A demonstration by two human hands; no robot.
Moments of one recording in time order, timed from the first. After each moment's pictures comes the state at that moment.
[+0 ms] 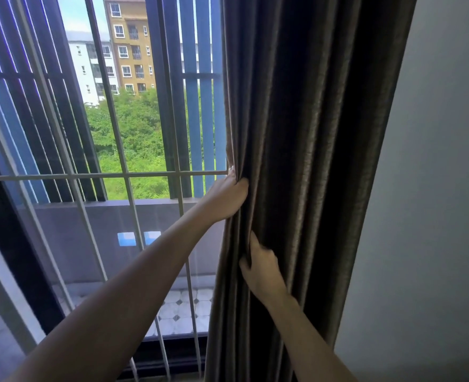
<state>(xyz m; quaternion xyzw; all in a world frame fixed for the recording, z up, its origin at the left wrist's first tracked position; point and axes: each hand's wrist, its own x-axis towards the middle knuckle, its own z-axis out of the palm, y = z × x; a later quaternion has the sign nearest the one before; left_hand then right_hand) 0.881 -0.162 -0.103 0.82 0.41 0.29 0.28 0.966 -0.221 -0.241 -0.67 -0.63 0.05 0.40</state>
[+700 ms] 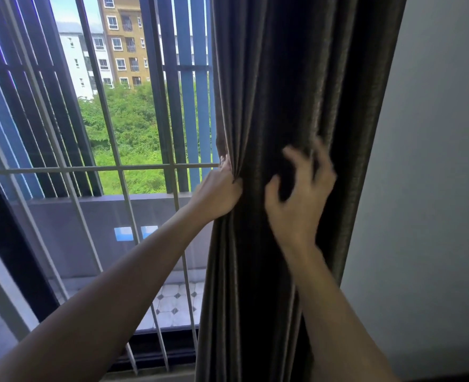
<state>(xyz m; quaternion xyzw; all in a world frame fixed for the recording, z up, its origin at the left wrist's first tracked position) 0.878 -0.163 -0.111 0.84 0.41 0.31 0.15 0.988 -0.238 -0.151 -0.52 -0.47 -0.27 0.65</state>
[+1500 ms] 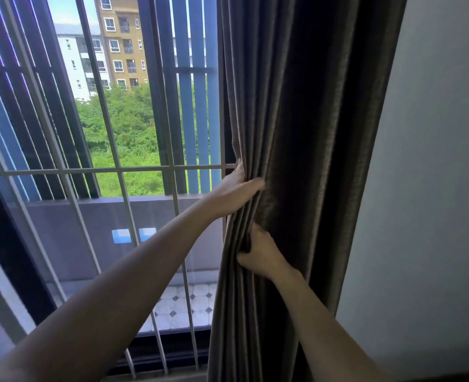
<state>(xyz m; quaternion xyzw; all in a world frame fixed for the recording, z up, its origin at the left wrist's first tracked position) 0.894 -0.167 -0.109 0.83 0.37 0.27 0.33 0.990 -0.202 -0.234 -0.65 -0.64 0.15 0.38</state>
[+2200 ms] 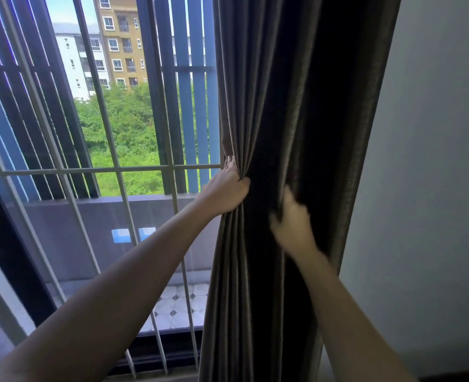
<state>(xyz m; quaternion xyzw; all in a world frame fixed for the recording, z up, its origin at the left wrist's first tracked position) 0.891 -0.151 -0.114 0.84 0.41 0.27 0.23 1.023 -0.218 -0.190 -0.69 -0.56 0.00 0.46</state>
